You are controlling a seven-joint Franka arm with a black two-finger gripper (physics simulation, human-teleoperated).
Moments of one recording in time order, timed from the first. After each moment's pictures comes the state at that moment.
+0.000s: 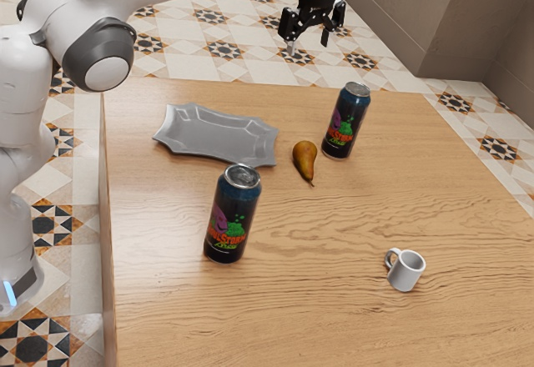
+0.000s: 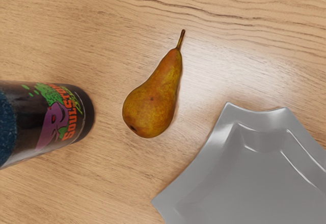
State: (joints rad) arm -0.65 0.29 1.08 -1.19 -0.25 1.50 1.62
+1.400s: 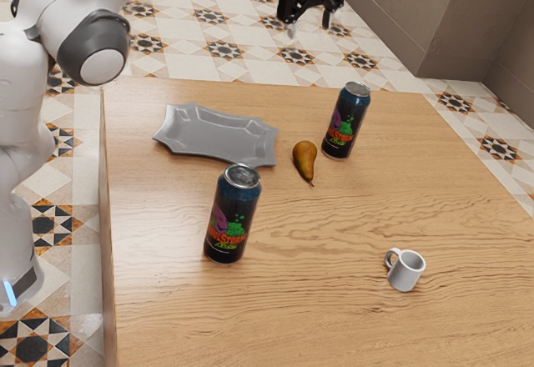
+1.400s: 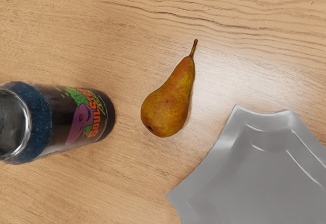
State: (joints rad) arm -0.66 0.24 1.08 -1.09 -0.26 1.47 1.62
